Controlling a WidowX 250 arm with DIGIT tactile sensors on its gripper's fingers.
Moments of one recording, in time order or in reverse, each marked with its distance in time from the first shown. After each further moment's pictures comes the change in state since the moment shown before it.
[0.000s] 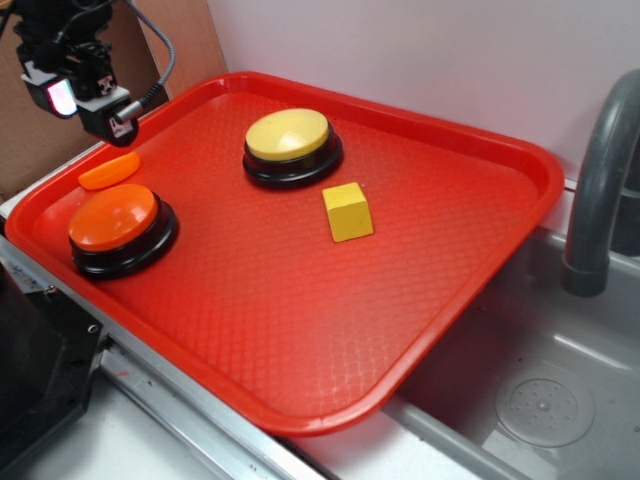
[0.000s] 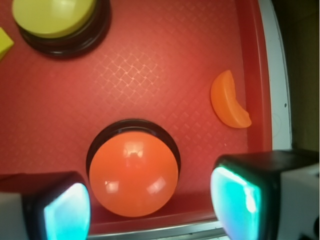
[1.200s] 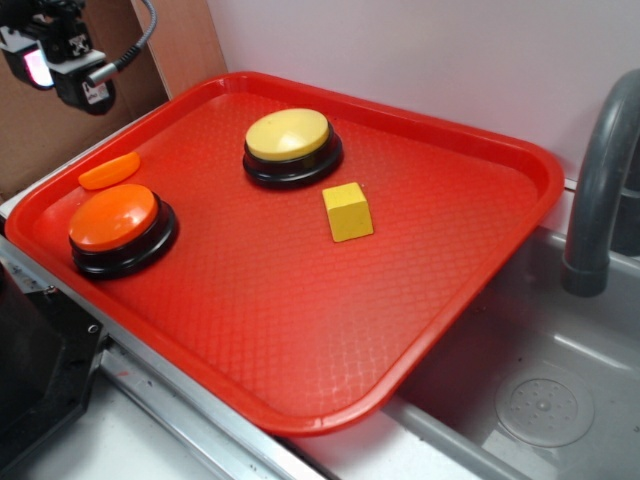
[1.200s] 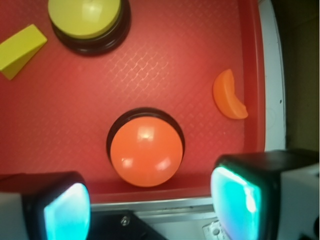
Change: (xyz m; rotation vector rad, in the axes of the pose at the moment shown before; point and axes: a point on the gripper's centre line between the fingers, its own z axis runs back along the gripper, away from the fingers) arm -0.011 -0.009 0.035 -0.046 0.029 -0.028
